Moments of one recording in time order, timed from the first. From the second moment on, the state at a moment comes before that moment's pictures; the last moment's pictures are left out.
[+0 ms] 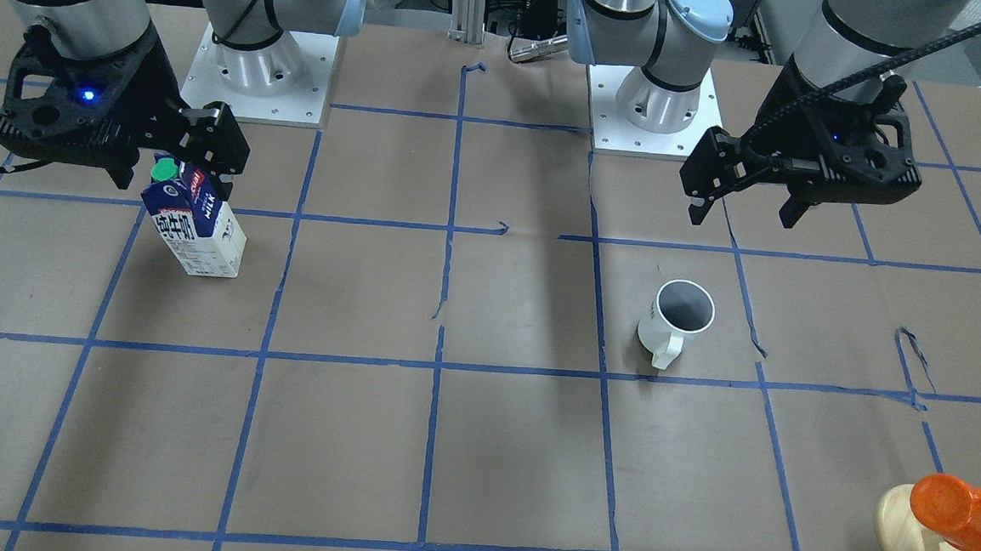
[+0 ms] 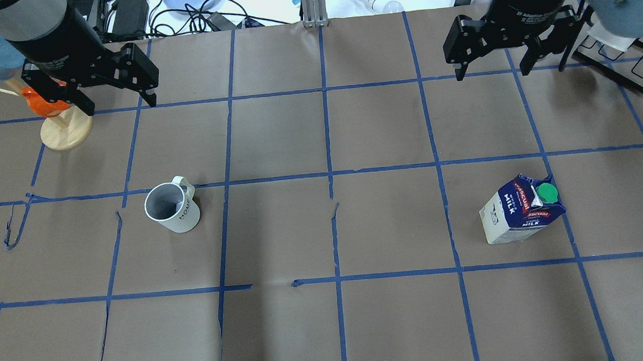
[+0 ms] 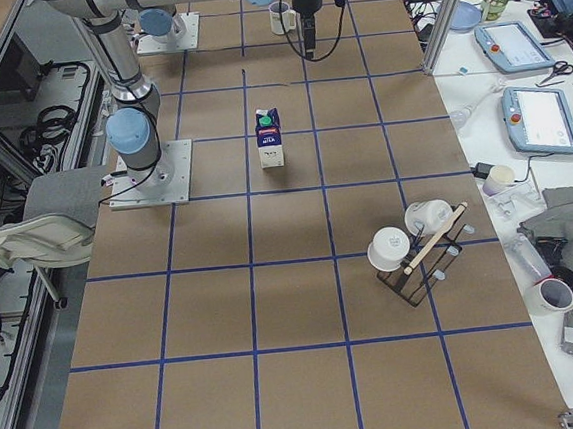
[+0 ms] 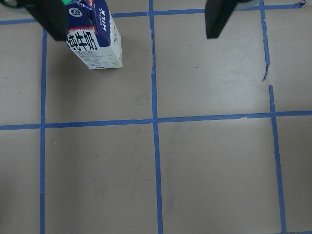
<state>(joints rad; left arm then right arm) -1.50 -1.59 -1.50 -1.57 1.58 0.01 1.56 -1.52 1.49 -1.58 -1.59 0.02</state>
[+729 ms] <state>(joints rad) -1.49 -1.57 -1.52 -1.58 1.58 0.02 1.56 -1.52 1.49 -1.58 -1.59 0.02</state>
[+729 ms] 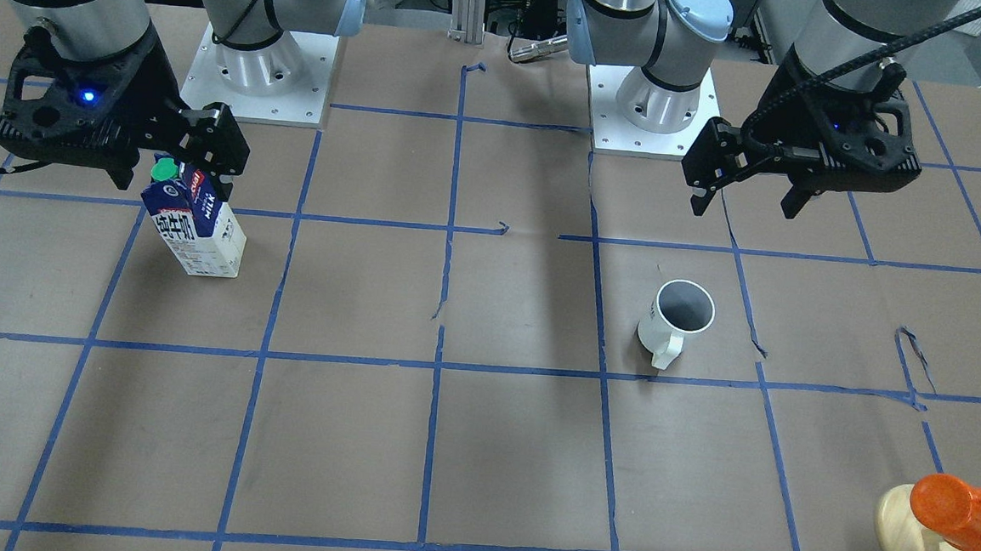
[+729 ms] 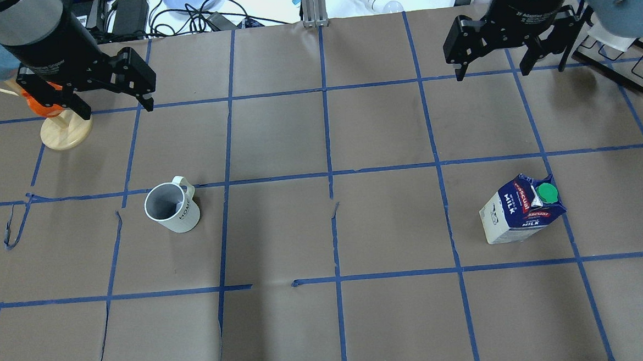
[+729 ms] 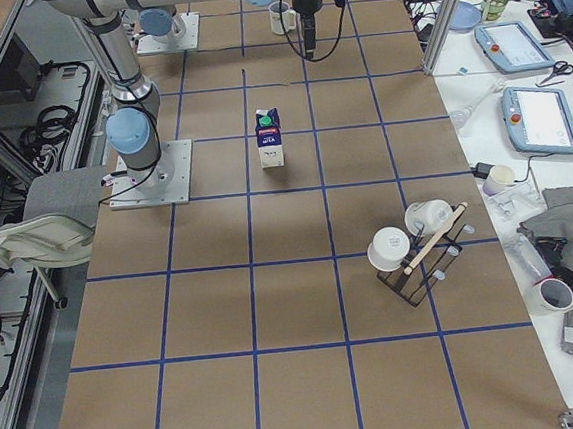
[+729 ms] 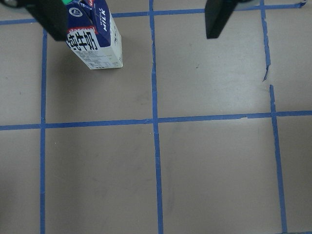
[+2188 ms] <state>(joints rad) -1.28 -1.58 -1.65 -1.55 1.57 0.31 1.56 -1.52 1.49 -1.58 -1.59 0.02</state>
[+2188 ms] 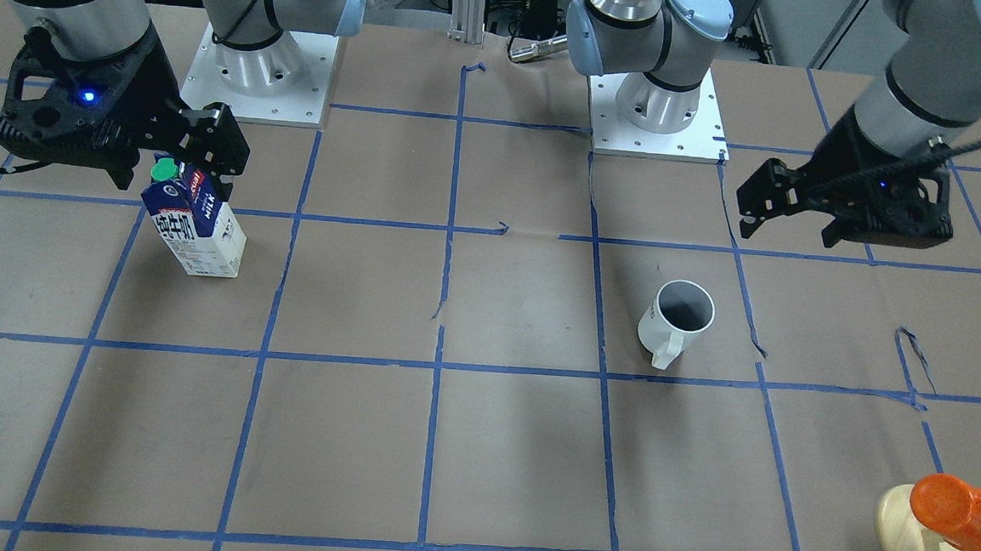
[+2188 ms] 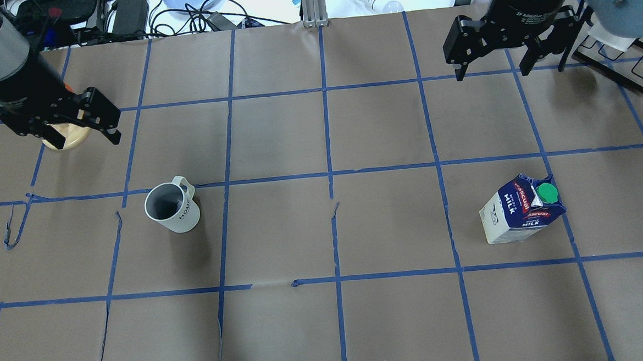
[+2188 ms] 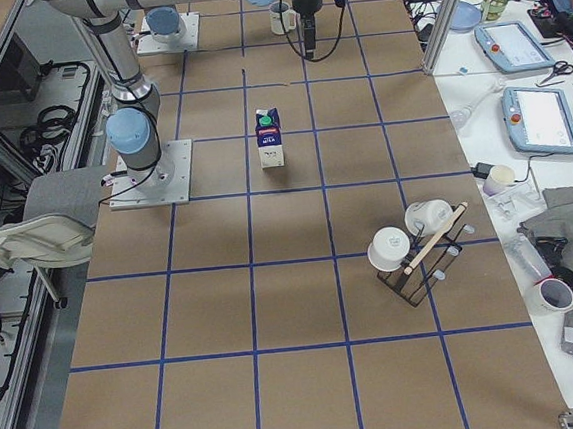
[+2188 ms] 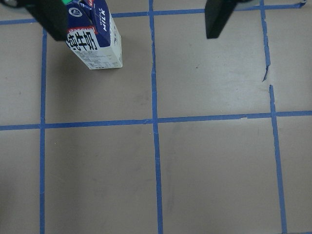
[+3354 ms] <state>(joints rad) -1.21 -1.70 -2.04 -1.06 1.49 0.42 1.56 -1.52 1.49 -1.58 -1.59 0.03</state>
